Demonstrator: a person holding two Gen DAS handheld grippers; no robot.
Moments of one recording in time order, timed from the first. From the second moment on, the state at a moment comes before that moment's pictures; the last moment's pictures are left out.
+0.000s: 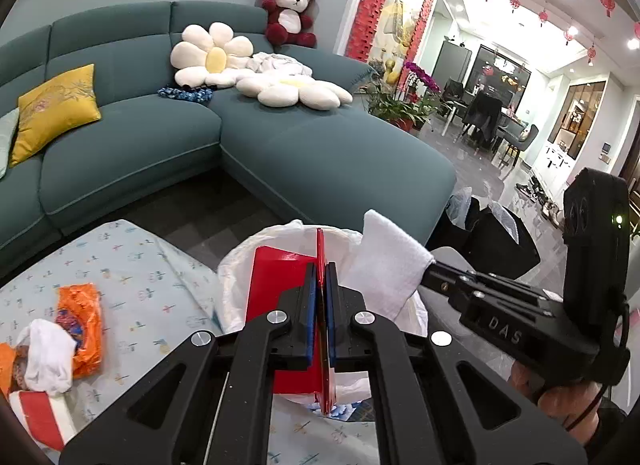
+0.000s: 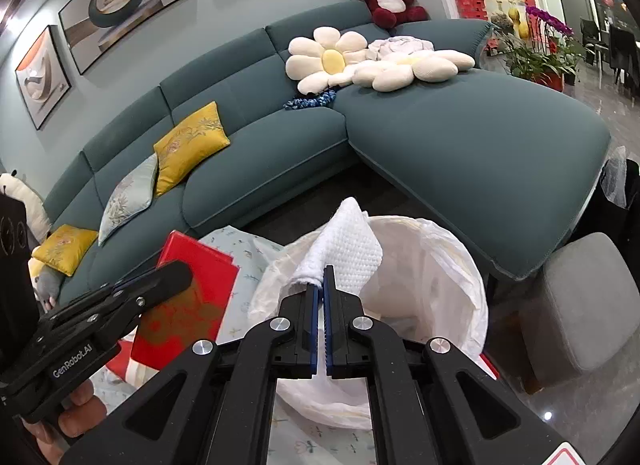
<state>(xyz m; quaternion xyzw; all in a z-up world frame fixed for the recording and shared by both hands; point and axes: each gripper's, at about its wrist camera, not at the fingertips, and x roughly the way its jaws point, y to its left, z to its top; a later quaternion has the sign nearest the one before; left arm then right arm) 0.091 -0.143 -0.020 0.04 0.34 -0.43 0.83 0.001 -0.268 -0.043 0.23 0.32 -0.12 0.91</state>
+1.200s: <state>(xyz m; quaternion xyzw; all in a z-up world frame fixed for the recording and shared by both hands) 0.112 -0.103 -0.035 0.03 0.36 -0.33 0.87 0.006 -0.237 -0.036 0.20 0.31 -0.11 0.92</state>
